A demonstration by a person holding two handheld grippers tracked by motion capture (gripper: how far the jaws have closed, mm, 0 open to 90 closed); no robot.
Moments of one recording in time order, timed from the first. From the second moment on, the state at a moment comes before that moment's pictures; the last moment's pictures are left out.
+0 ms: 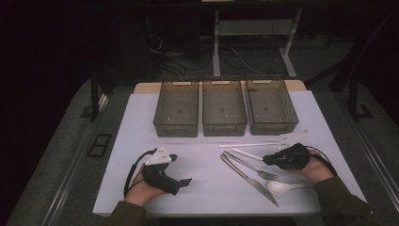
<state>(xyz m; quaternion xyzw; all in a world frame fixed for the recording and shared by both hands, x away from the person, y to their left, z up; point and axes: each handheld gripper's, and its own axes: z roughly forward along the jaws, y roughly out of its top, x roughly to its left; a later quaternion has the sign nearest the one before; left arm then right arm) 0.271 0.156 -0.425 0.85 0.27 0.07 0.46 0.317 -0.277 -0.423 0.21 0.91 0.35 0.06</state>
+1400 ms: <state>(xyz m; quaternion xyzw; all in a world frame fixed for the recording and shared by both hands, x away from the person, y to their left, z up) 0.266 0.162 -0.425 0.83 0.27 0.08 0.48 0.343 -0.234 -0.368 0.26 0.87 0.42 0.07</state>
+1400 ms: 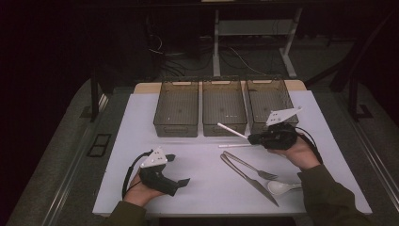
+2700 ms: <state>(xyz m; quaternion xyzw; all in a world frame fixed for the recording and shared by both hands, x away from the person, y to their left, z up) 0.266 0.159 -0.424 0.83 0.26 0.09 0.49 0.409 -0.138 -0.333 0.31 0.86 0.40 0.08</state>
